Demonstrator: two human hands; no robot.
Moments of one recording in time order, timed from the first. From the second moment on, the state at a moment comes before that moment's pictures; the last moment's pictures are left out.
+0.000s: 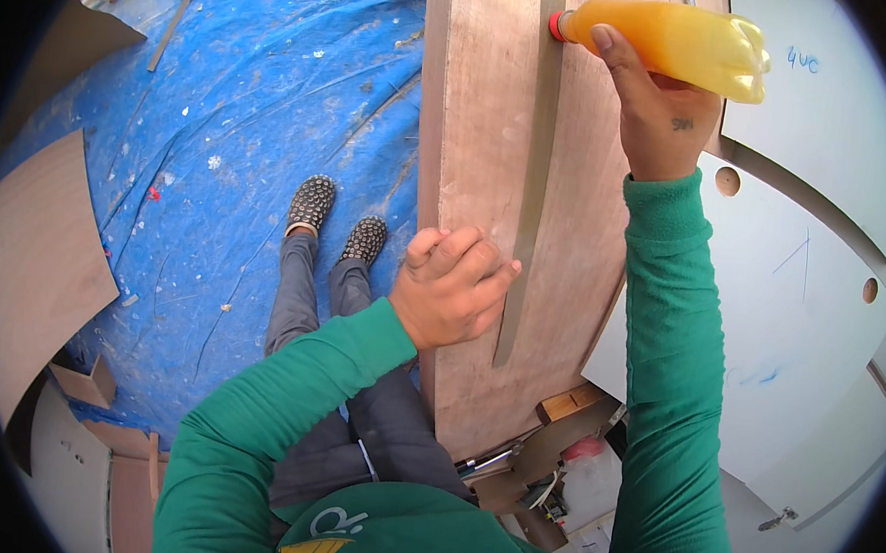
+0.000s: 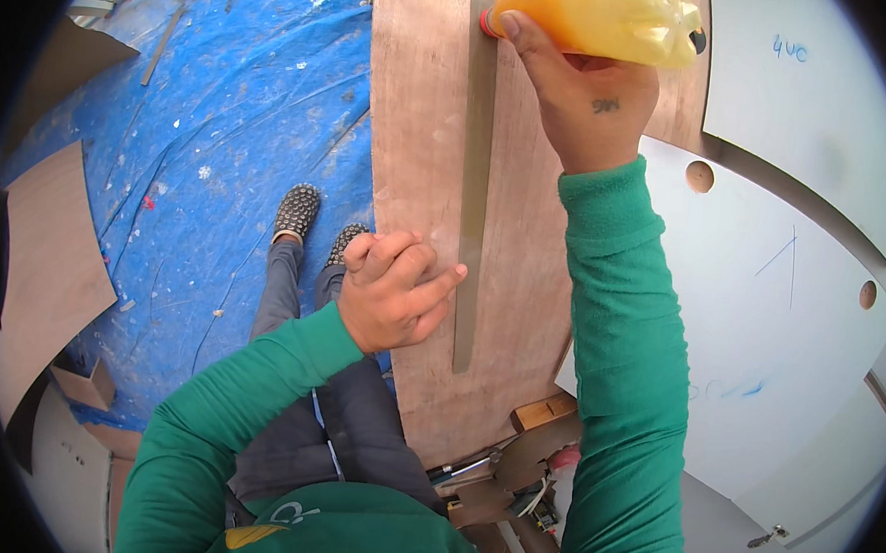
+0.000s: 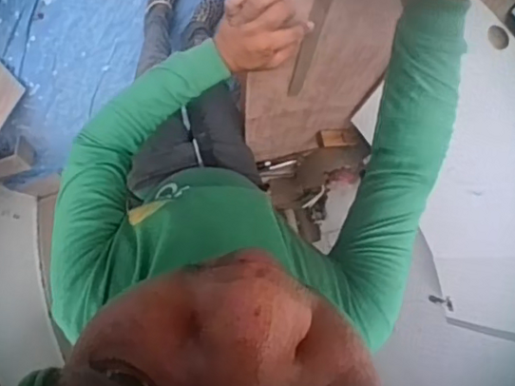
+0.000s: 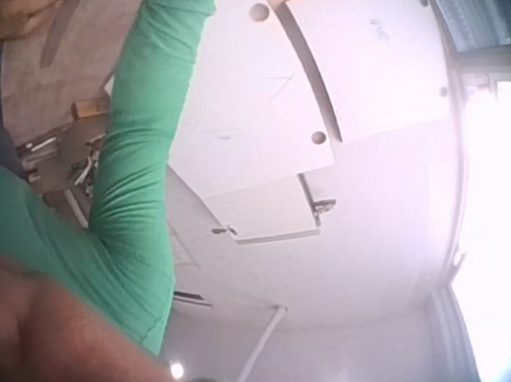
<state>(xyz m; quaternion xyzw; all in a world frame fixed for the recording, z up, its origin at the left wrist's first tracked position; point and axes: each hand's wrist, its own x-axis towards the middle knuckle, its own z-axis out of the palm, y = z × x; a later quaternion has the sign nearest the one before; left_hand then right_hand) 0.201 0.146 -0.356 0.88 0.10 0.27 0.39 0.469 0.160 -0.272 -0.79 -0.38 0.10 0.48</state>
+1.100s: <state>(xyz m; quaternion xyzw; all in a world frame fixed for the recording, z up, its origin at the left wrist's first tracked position) 0.205 0.150 -0.360 0.88 0.10 0.27 0.39 0.455 0.149 -0.268 -0.78 -0.33 0.12 0.52</state>
